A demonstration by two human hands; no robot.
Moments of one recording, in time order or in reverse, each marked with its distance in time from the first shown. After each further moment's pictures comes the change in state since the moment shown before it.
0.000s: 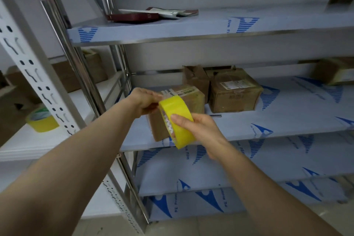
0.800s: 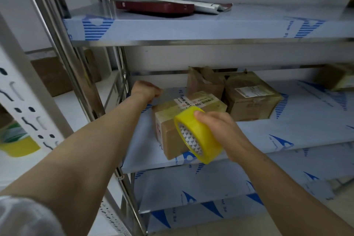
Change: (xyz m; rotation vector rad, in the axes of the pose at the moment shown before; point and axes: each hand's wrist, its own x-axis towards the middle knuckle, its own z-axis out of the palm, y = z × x) left_hand 0.144 -0.003 -0.044 0.243 0.091 0.106; right_hand 0.075 -0.026 0.037 -0.213 0.277 0.192
